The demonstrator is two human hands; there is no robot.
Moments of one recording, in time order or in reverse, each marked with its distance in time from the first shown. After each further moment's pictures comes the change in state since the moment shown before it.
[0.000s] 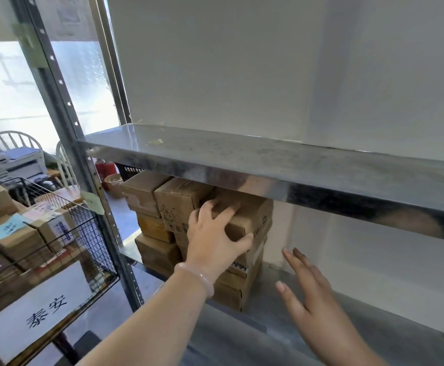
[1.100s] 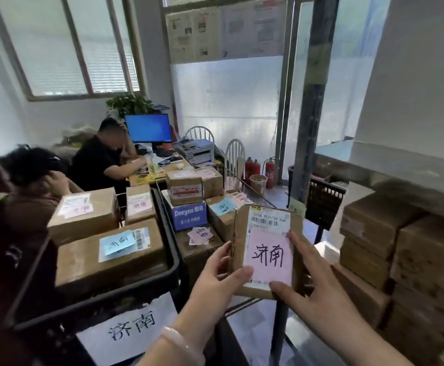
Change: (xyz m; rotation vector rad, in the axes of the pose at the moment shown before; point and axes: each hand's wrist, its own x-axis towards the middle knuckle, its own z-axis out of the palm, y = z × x) left_hand -0.154 -0.252 -0.252 -0.943 0.345 -0.658; right_hand 0.057 -0.291 0.229 0.325 -0.382 -0.566
